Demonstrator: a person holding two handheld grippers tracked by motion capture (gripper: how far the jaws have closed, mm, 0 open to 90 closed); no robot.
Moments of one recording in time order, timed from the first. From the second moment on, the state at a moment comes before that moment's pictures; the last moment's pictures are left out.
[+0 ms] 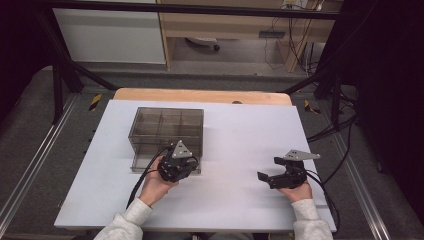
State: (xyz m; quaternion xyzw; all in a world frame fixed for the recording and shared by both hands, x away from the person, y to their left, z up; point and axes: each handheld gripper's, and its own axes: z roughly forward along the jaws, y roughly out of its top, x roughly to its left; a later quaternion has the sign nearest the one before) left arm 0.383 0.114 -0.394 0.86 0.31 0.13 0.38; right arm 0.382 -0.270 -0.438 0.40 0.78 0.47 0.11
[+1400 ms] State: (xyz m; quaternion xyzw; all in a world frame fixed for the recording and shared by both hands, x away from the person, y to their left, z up) left arm 0.376 0.161 -0.394 0.85 0.35 0.14 0.38; right arm 0.382 -0.270 -0.438 0.40 0.78 0.47 0.12
